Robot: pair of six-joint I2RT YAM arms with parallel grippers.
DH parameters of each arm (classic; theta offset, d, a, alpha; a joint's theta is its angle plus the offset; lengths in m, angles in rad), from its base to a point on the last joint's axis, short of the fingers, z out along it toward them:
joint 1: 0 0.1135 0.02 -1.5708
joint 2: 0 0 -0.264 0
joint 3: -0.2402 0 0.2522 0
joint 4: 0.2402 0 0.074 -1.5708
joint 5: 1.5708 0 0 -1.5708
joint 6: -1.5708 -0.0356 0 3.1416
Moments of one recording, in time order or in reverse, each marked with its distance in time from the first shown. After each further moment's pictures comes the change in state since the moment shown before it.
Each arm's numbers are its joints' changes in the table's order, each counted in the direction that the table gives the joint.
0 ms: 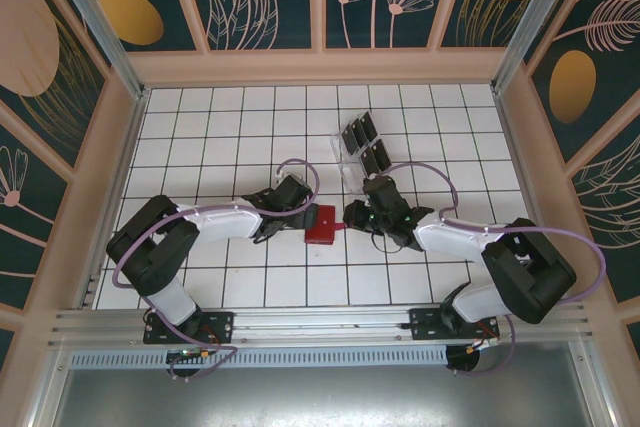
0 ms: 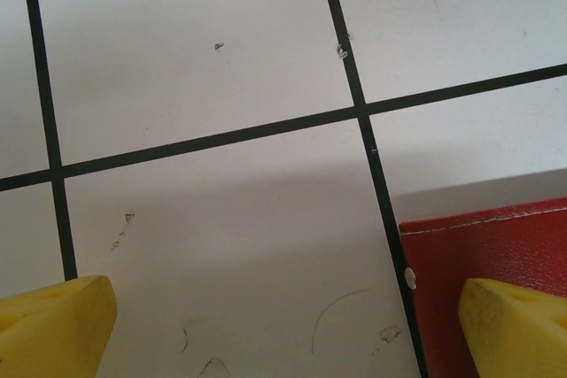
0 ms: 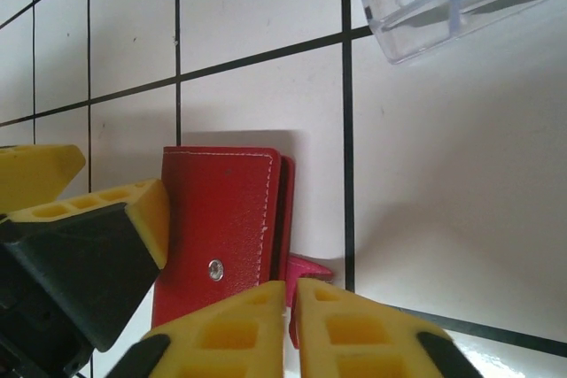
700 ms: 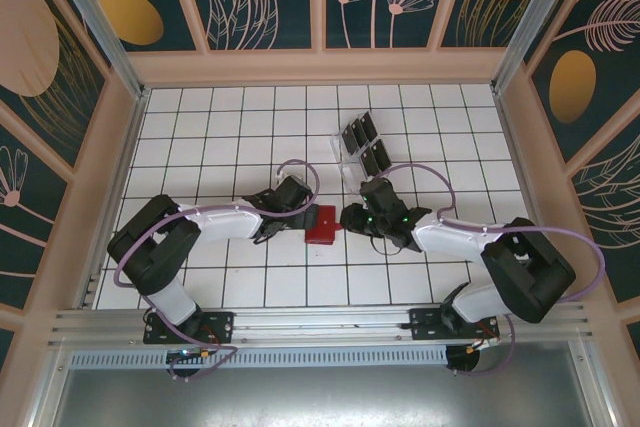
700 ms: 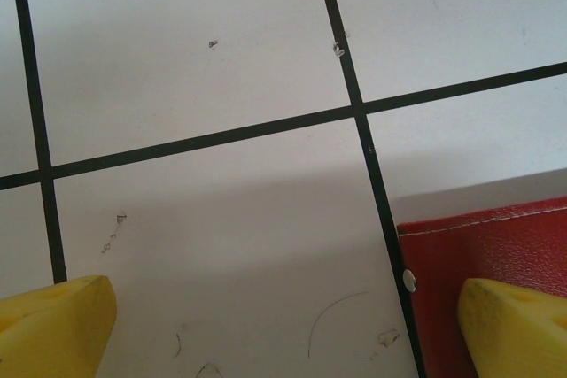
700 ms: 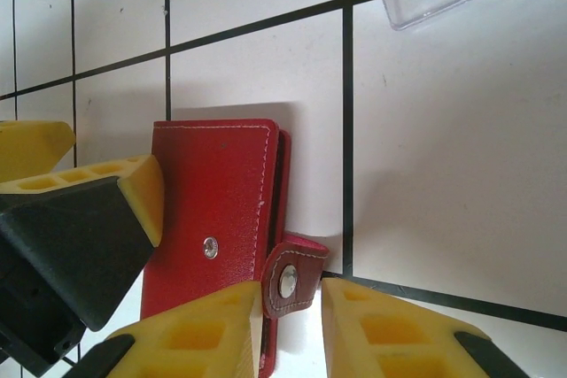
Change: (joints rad) left arm 0.000 0.008 0.008 -0.021 0.005 0.000; right arm 0.022 0.005 -0.005 0.032 0.004 0.004
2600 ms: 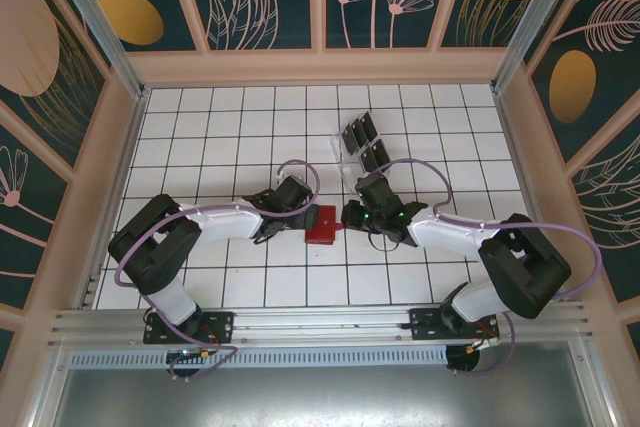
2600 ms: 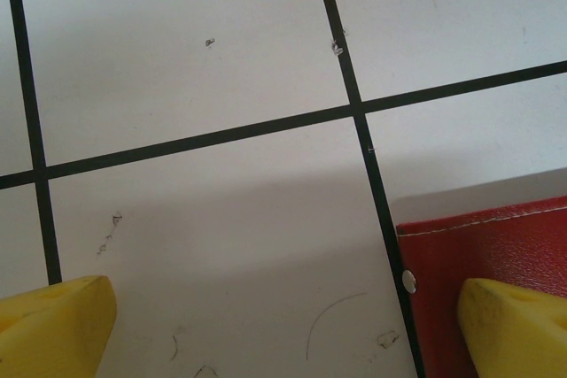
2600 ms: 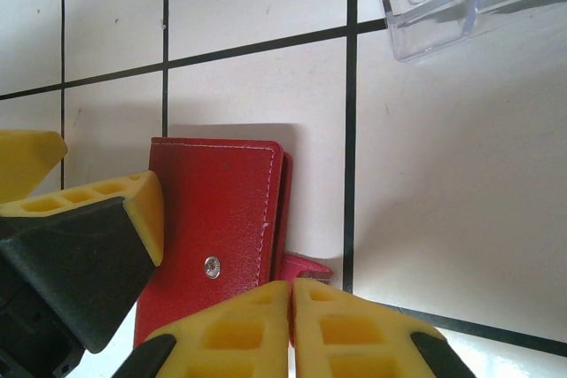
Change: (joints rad) left arm 0.000 0.003 0.000 -0.002 0.003 0.000; right arm 0.009 0.028 -0.061 0.060 0.042 0.036
